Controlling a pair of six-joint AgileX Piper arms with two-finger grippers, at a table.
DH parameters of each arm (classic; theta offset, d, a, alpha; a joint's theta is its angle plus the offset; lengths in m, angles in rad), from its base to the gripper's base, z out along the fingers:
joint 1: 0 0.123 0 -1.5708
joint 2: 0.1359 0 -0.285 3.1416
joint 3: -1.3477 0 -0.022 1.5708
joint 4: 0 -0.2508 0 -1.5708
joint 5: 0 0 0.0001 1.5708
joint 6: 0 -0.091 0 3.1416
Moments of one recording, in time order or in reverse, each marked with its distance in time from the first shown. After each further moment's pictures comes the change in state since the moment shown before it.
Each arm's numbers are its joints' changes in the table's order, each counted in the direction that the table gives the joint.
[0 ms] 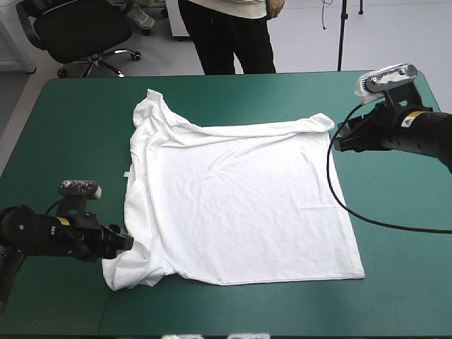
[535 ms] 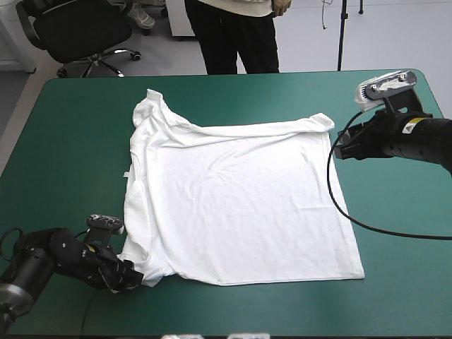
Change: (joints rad) left arm -0.098 0.092 -0.295 -0.102 0.211 -0.053; right arm 0.000 -0.016 -0.016 -0.006 -0.035 0.009
